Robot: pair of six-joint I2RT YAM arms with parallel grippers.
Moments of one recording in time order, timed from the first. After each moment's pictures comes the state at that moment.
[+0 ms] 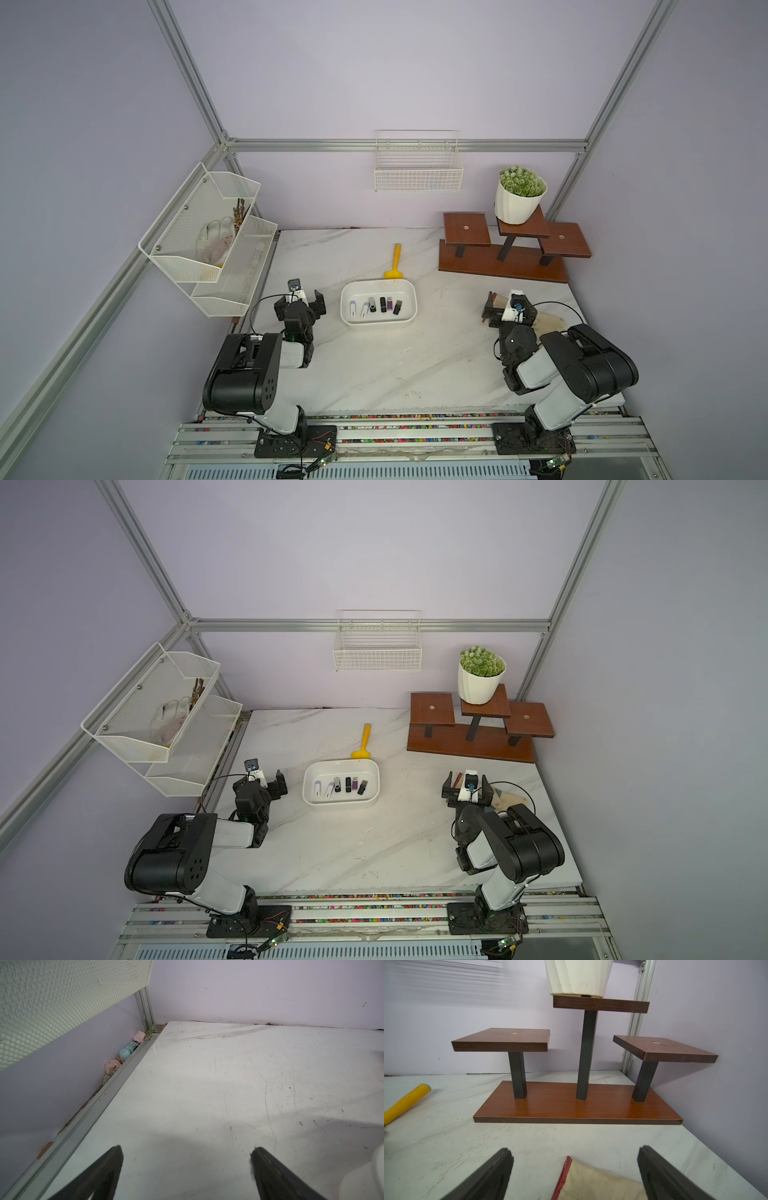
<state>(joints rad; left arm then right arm) 0.00 1.56 0.36 0.92 -0.31 -0.02 0.23 1.64 0.15 1.54 0.45 -0.06</state>
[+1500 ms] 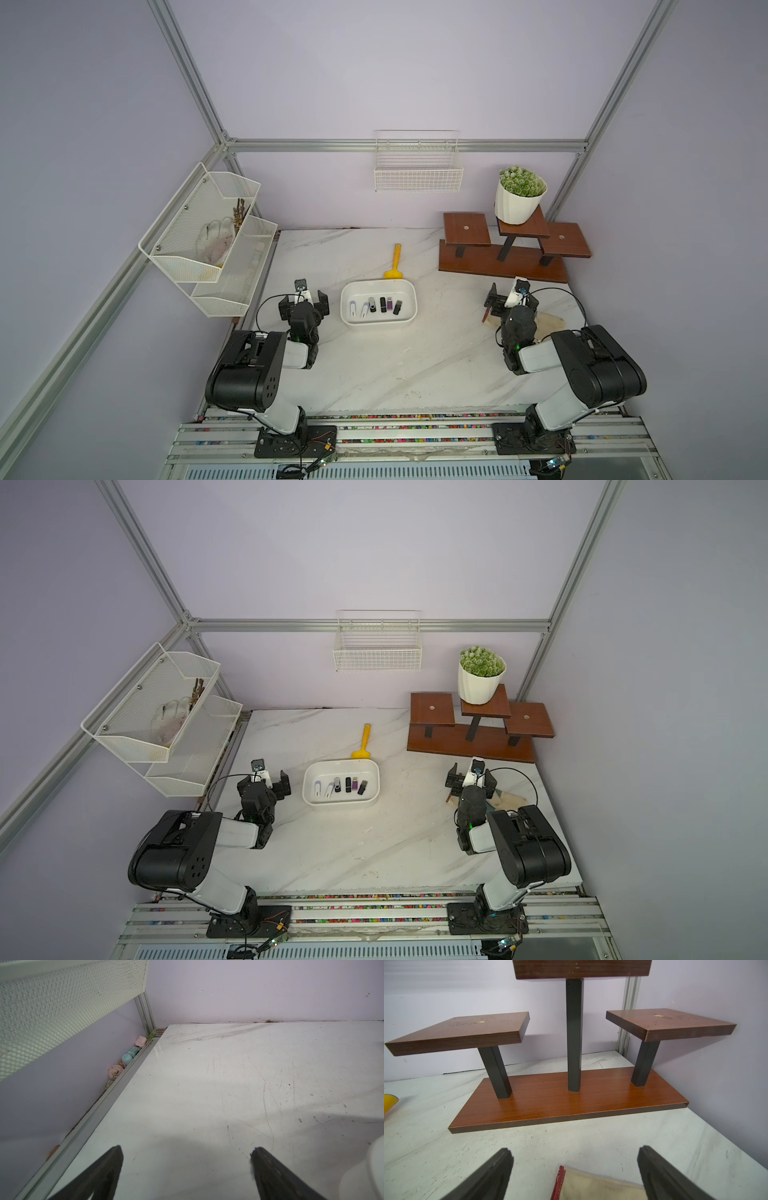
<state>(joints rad) -0.06 1.58 0.36 0.96 -0.39 0.03 0.15 1.60 0.29 1.22 0.41 0.06</state>
